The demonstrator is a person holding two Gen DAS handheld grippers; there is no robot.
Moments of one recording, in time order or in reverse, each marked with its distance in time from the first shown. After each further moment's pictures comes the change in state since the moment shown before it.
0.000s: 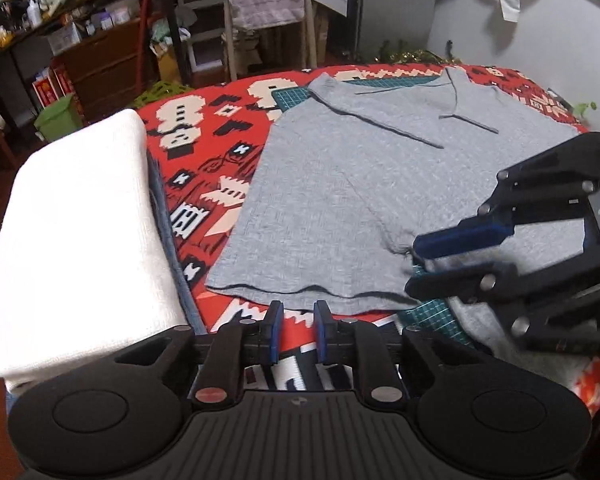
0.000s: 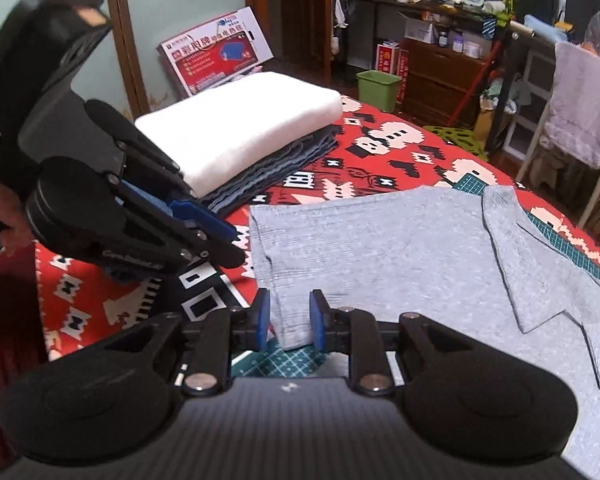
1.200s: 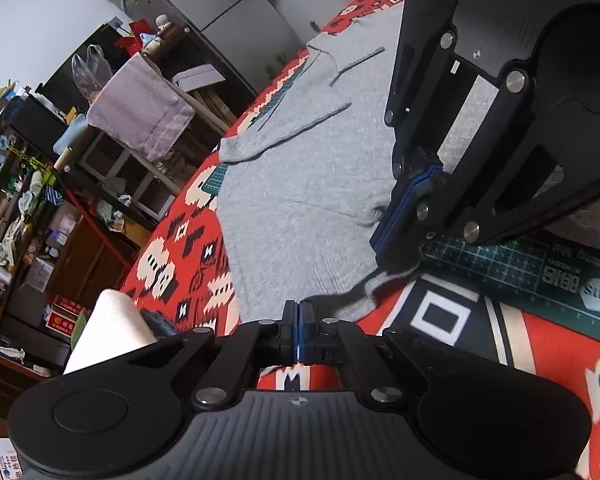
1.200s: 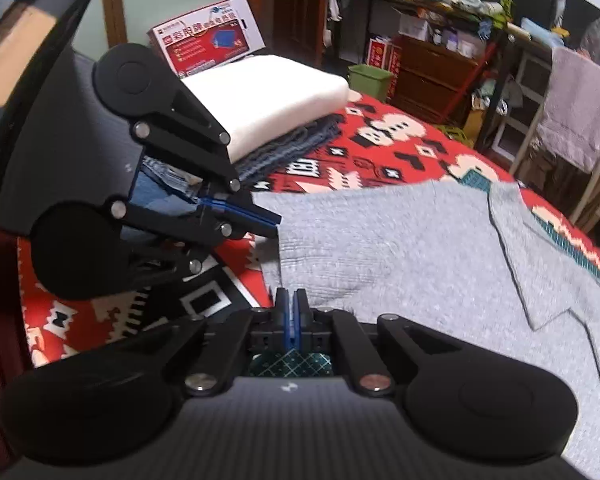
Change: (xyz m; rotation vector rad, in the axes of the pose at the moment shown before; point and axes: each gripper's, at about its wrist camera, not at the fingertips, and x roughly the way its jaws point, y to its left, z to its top) left arm 0.006 -0.035 -0.027 0.729 -0.163 0.115; right arm 0.017 0.016 -0.001 -0.030 0.031 -0.049
